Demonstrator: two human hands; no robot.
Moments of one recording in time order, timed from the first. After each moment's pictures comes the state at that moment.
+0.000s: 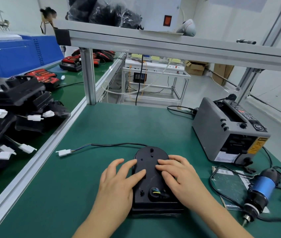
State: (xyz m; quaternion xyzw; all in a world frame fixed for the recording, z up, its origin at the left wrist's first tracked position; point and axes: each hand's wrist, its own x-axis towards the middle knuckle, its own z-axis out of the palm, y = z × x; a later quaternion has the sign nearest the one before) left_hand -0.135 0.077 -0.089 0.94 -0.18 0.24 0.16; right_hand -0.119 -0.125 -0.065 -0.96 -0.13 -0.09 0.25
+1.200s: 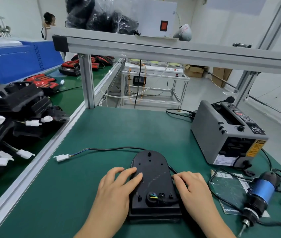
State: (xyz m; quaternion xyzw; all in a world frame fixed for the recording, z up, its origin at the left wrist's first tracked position) left_hand -0.133 0.082 -0.092 0.94 -0.20 0.21 0.18; right_hand -0.134 -0.142 -0.086 -0.94 0.04 -0.14 0.31
